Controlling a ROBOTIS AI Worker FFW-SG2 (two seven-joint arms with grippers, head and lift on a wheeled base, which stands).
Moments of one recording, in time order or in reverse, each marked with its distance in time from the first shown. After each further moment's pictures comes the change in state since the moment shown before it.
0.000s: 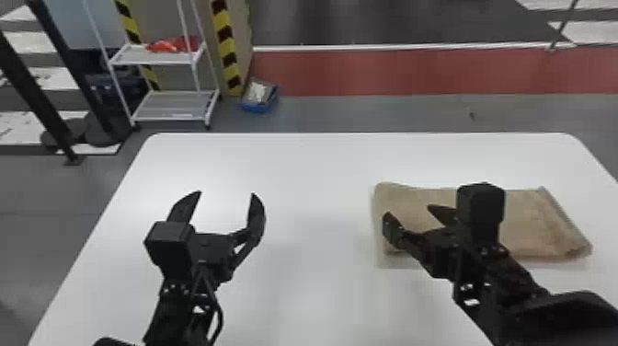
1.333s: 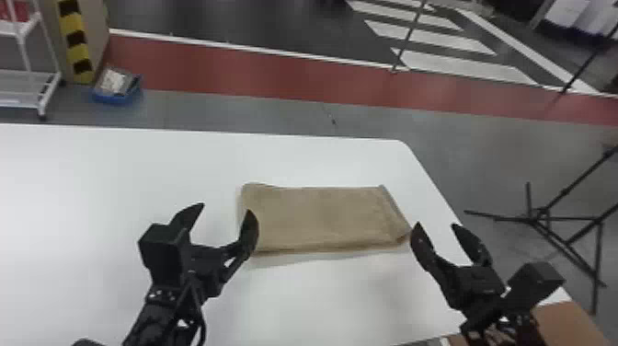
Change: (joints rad) left arm -0.275 -0.107 -0.389 0.360 0.141 -0.065 -0.035; right arm 0.262 0.018 -0.616 0.155 -0.212 -0.688 0.293
